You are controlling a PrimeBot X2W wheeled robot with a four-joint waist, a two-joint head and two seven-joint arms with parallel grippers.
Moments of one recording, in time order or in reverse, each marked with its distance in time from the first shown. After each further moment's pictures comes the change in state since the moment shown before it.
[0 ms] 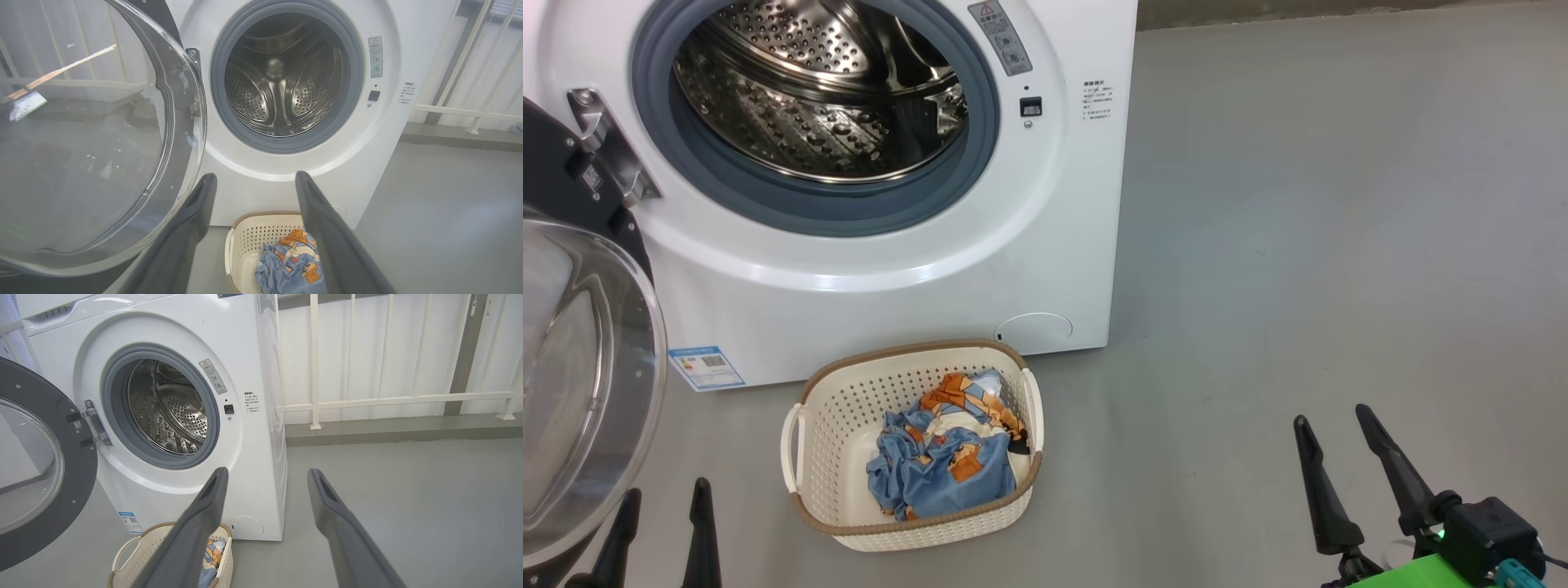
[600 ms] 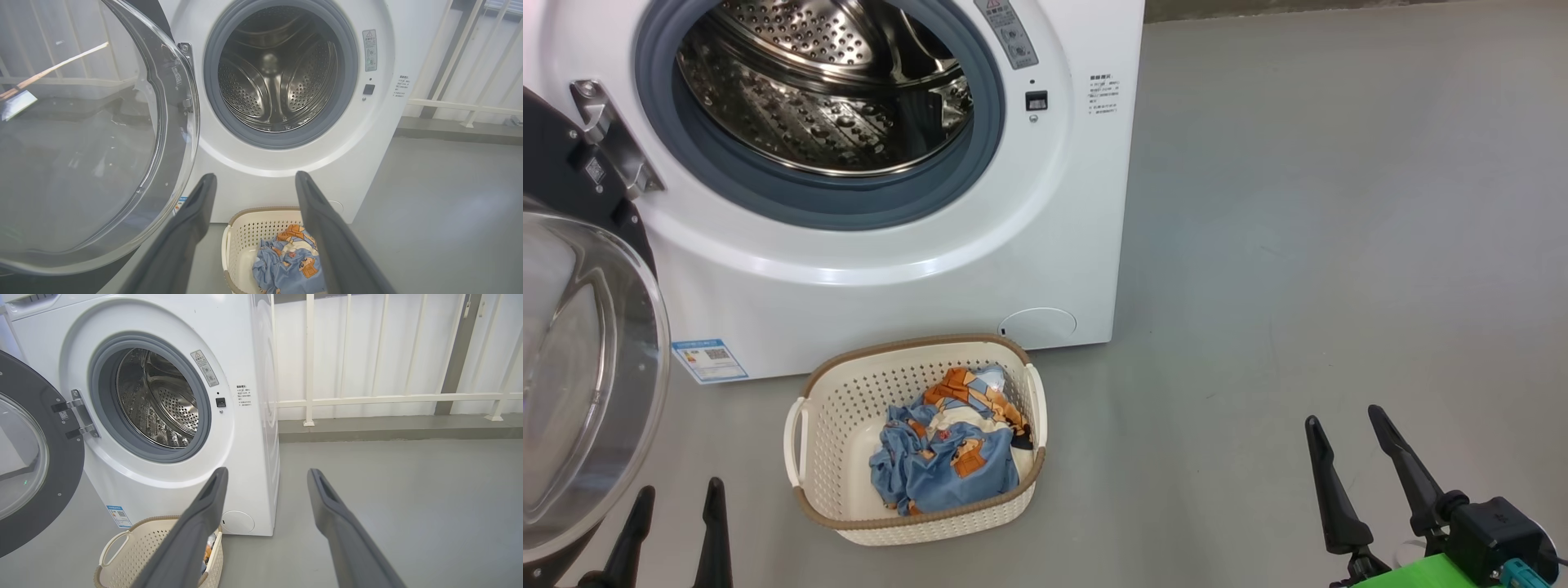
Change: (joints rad) left arm 0.000 0.005 -0.025 -0.004 0.005 0.000 0.000; right arm 0.000 0.000 -0.033 0.007 -0.029 0.000 0.000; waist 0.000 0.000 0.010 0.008
